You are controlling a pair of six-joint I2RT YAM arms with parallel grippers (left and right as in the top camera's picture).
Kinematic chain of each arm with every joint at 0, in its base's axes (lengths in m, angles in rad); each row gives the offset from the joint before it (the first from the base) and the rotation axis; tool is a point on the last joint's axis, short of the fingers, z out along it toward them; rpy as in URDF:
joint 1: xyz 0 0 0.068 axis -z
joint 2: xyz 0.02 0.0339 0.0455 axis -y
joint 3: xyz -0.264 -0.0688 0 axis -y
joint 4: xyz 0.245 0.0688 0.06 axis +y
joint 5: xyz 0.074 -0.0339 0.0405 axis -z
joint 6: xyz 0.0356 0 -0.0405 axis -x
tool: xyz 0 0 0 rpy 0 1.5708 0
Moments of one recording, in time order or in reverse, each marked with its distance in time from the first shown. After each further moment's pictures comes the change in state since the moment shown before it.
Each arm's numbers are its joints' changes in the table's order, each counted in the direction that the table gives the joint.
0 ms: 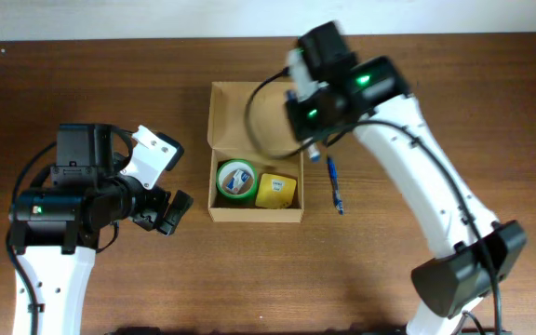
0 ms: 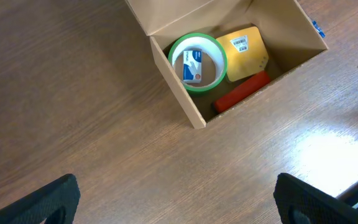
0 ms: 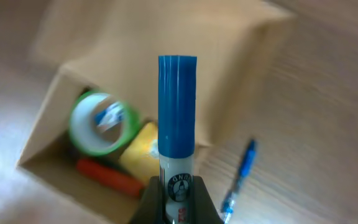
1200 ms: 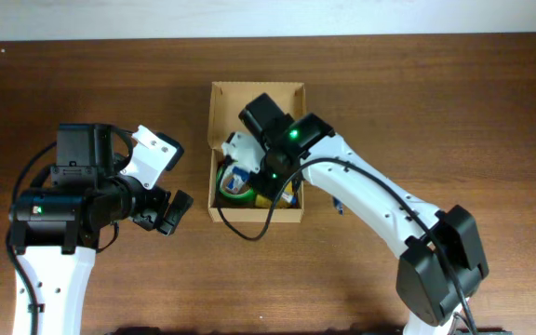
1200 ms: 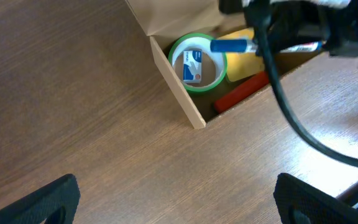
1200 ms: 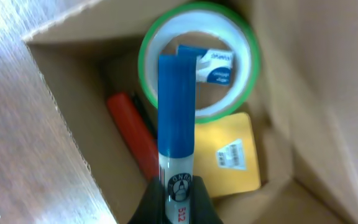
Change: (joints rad) left arm 0.000 0.000 0.000 0.000 0.000 0.000; right arm -0.164 -0.024 -0.377 -0.241 -0.102 0.446
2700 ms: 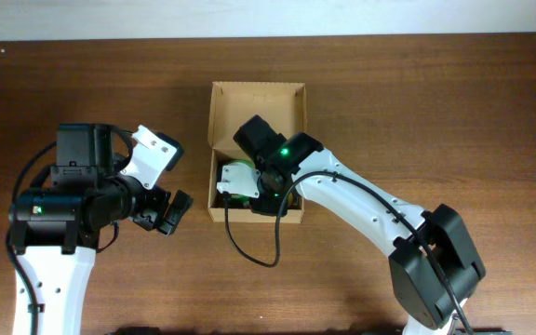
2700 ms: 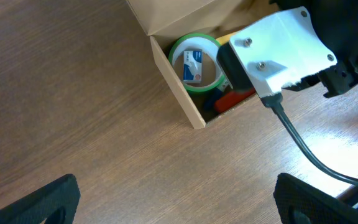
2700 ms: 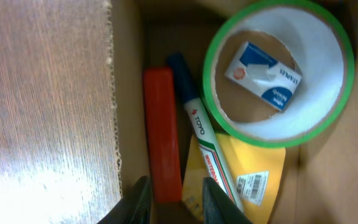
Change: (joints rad) left arm 0.000 0.000 0.000 0.000 0.000 0.000; right arm -0.041 0.000 -0.100 -0.051 -0.001 0.325
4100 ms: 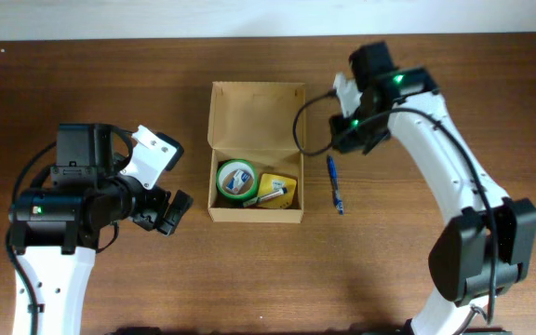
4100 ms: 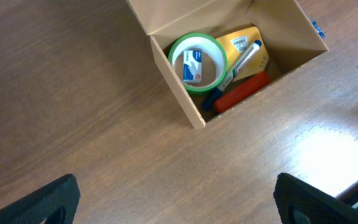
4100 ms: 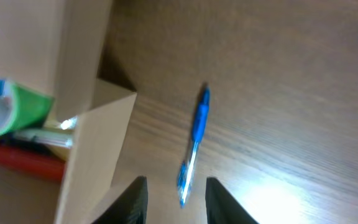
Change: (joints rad) left arm 0.000 0.000 0.000 0.000 0.000 0.000; right arm 0.480 0.020 0.134 0.169 0.001 -0.712
